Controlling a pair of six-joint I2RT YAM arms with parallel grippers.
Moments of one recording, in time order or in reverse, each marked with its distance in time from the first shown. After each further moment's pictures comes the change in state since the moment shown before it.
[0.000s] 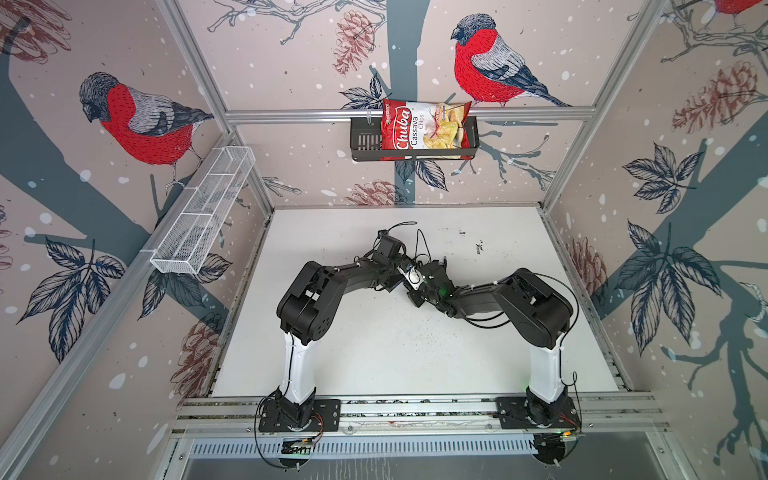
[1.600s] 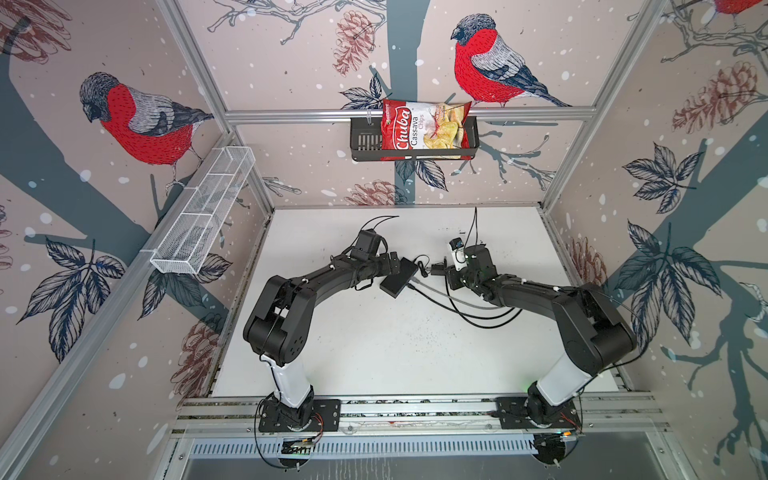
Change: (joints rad) left arm 0.105 -0.255 -0.111 -0.130 0.246 0.026; right arm -0.298 -0.330 -0.101 -0.303 -0.015 0.235
